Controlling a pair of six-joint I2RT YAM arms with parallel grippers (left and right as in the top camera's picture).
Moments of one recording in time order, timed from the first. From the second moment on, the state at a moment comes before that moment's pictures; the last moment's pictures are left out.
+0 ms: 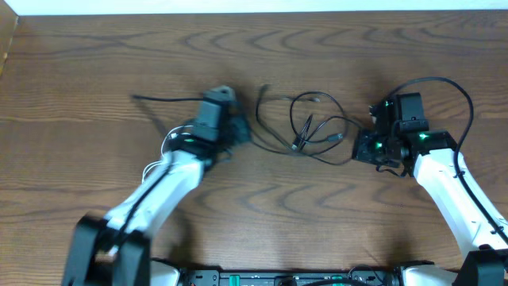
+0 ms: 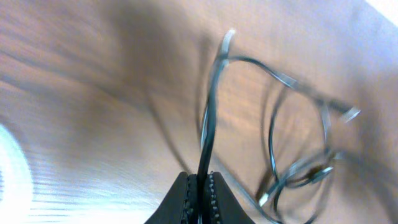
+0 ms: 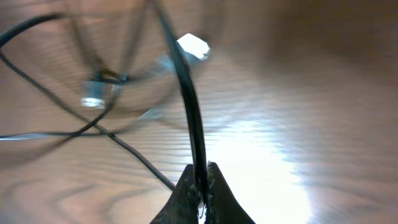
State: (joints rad) left arm -0.32 1.49 0.85 -0.18 0.15 -0.63; right arm 0.12 1.43 0.91 -0.69 -0.23 0.37
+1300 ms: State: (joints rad) left arm 0.49 1.23 0.85 -0.31 0.12 -0.59; right arm -0.48 1.42 0.91 -0.95 0.27 0.61
